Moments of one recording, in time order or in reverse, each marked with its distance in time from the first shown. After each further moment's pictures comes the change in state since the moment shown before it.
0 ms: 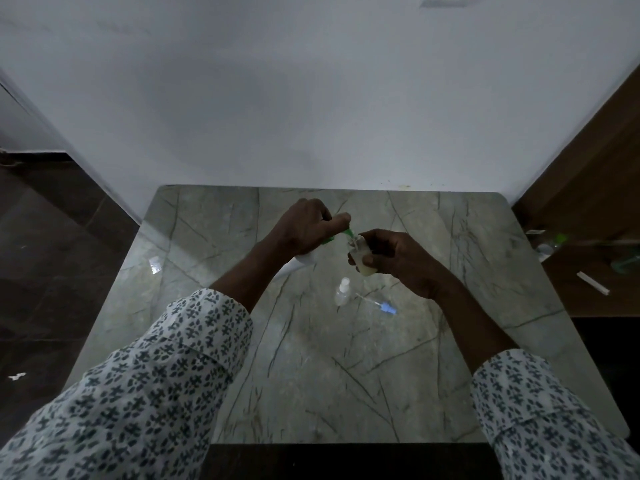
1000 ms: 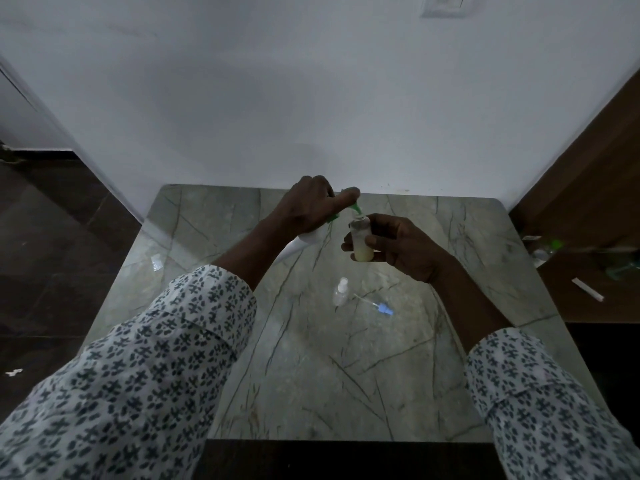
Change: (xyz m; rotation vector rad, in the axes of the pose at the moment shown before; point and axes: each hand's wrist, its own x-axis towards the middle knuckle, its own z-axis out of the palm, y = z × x) left_hand 0.017 0.025 -0.022 0.056 0.061 -0.008; right_hand 0.011 -0.017 -0.009 0.286 -0.099 -0.026
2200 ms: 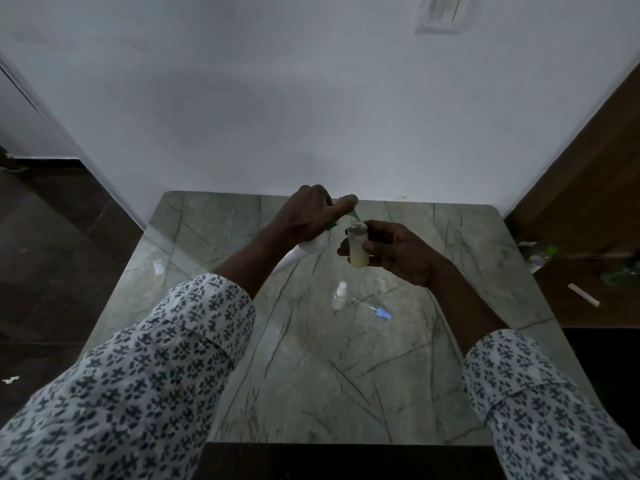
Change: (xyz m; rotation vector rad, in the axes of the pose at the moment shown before) left_hand -0.012 0.005 0.001 0.005 0.019 0.003; right_hand -0.003 0.000 0.003 0.027 -0.066 -0.004
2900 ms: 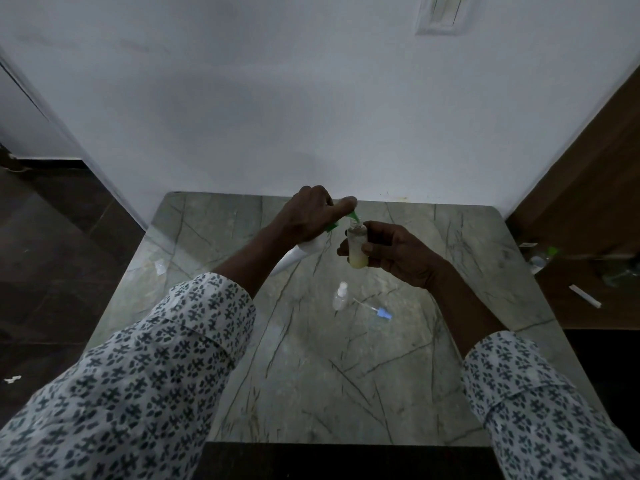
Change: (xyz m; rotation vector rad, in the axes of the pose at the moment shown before) left_hand 0.000 0.000 -0.001 -0.016 -0.035 -0.014; right_hand 0.000 0.002 0.002 -0.038 0.004 -0.024
